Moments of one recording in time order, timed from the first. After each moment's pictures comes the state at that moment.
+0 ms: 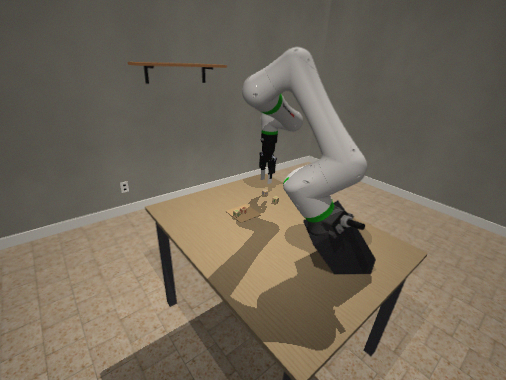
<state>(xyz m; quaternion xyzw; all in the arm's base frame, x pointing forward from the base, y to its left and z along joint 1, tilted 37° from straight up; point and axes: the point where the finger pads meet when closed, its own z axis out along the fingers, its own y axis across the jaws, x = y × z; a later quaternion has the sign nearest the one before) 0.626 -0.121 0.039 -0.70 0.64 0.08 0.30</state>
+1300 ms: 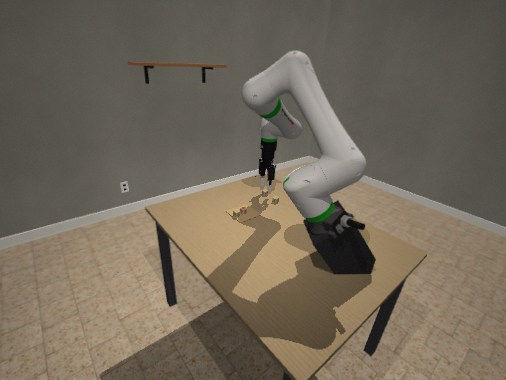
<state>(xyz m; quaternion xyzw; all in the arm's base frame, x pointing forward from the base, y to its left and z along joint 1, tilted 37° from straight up) 0.638 -0.099 0.006 -0.70 0.64 0.08 0.30</state>
